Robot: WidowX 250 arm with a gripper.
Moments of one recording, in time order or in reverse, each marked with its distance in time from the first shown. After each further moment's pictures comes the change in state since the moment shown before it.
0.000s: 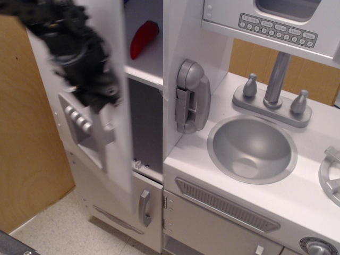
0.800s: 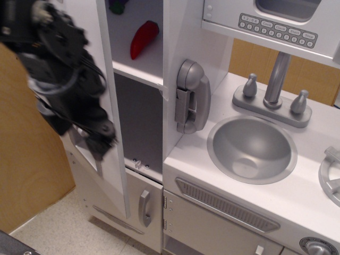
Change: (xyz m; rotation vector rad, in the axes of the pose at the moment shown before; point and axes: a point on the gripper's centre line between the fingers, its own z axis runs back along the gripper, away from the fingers) arm -0.047 -0.052 0.040 -0.024 0.130 -0.046
